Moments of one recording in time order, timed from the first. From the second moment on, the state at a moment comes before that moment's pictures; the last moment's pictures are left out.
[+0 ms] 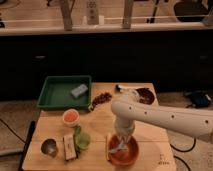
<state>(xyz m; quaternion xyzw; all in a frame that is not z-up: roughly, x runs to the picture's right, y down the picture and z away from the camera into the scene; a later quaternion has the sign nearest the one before) 0.079 0.256 0.715 -0.35 -0.23 -0.53 0.74</state>
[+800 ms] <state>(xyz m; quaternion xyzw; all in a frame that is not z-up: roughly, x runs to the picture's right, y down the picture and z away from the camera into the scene) 0.097 0.300 0.695 -0.35 -0.25 -0.53 0.73</state>
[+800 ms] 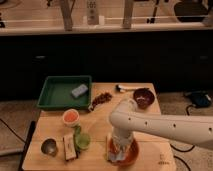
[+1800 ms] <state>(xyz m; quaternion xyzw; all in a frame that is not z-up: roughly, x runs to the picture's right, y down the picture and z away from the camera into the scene) 0.121 0.245 0.721 -0.34 -0.25 -0.50 0.76</state>
